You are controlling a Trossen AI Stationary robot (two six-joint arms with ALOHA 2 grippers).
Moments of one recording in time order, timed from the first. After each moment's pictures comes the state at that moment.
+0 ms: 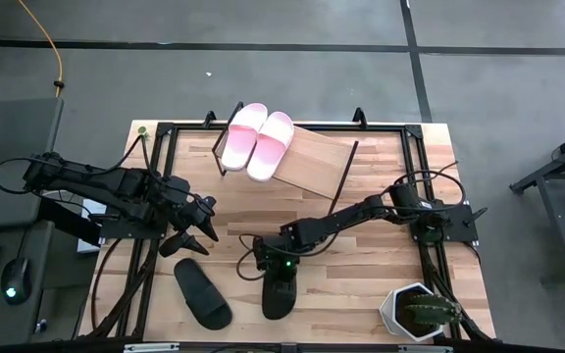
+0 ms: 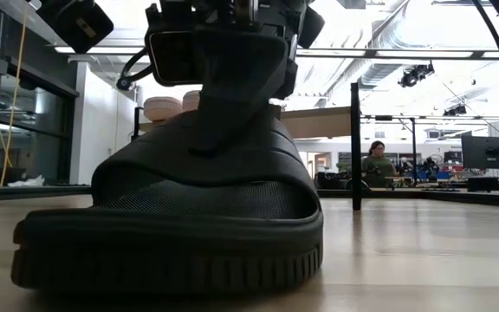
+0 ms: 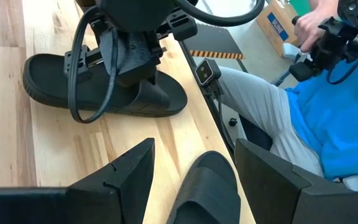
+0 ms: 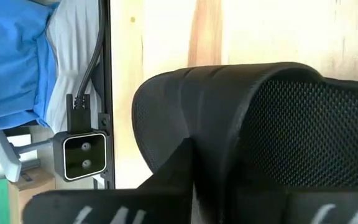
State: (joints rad) left arm -0.07 0.82 0.73 -0.53 0.43 -0.23; right arm 0.24 2.25 1.72 -0.55 -0.54 0.43
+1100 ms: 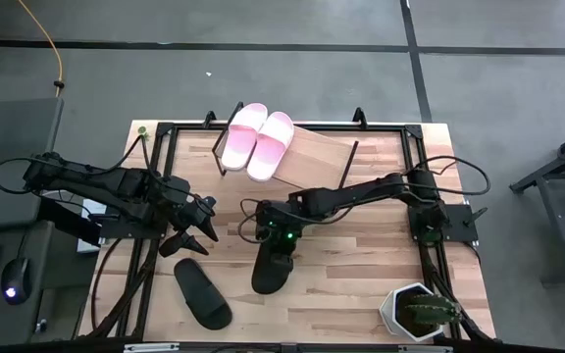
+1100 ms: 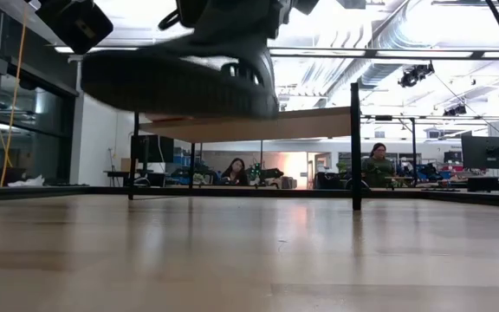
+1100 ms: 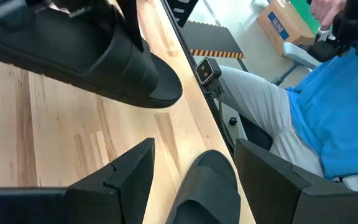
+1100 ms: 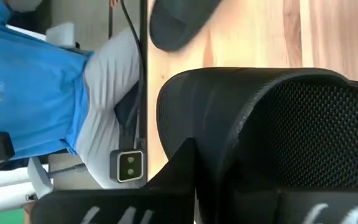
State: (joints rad) left arm -0.07 0.82 0.73 -0.53 0.43 -0.23; right arm 0.13 2.07 1.73 -0.60 -0.59 0.45
